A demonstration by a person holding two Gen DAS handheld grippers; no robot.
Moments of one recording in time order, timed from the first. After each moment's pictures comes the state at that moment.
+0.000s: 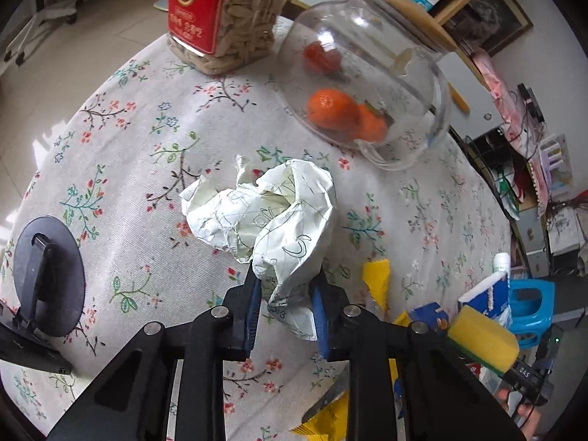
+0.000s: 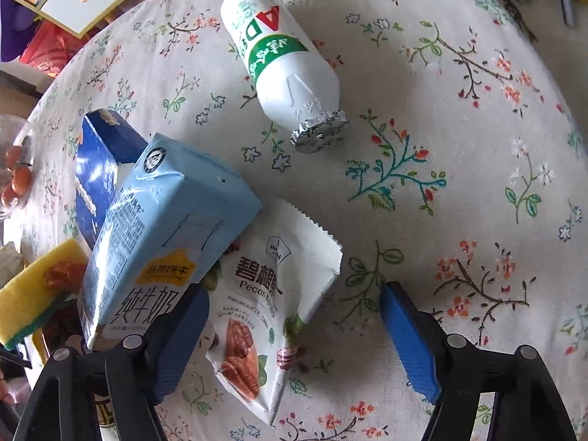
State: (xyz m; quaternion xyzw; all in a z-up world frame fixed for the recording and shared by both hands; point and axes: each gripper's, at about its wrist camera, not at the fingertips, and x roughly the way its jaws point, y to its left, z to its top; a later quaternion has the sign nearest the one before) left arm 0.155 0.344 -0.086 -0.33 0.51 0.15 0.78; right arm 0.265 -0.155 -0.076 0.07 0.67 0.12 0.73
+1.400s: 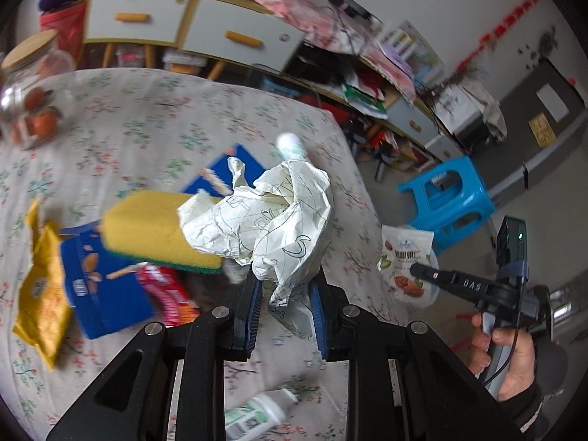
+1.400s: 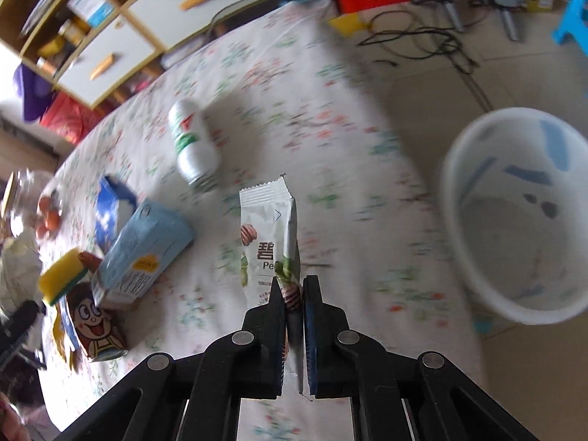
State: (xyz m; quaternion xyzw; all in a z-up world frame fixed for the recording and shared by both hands) left arm 0.160 0.041 0.010 -0.22 0.48 -0.12 0.84; right arm 0.213 -0.300 -0.007 0.14 0.58 0.10 0.80
